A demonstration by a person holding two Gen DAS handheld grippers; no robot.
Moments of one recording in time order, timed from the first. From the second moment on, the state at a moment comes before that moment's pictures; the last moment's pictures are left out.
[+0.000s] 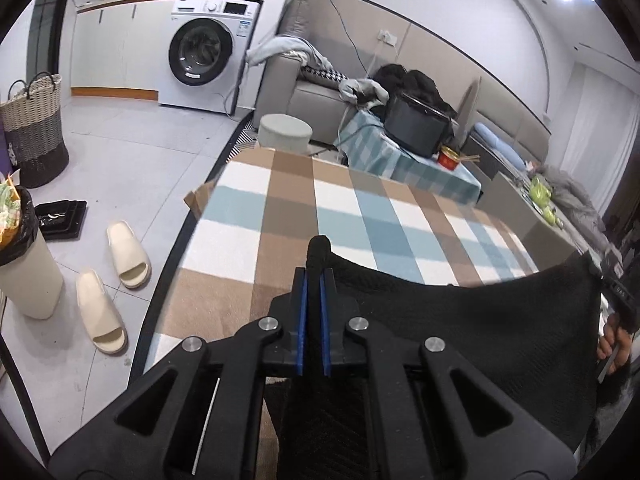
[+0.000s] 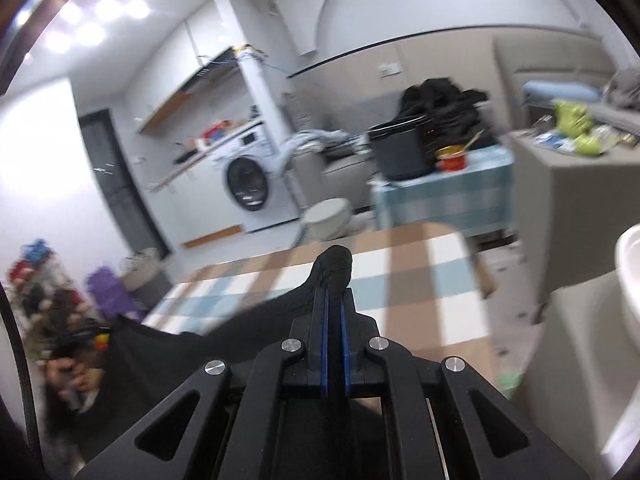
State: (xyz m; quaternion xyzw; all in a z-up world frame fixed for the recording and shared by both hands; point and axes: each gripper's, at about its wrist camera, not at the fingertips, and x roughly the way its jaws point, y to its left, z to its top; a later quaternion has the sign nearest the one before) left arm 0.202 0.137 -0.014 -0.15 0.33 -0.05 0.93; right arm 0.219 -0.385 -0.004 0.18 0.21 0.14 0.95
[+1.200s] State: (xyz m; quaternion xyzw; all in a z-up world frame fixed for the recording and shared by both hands) left arm 0.031 0.003 -0.005 -0.01 0.38 -0.11 0.92; right arm 0.088 -0.240 -0.056 0.00 0.40 0.15 0.90
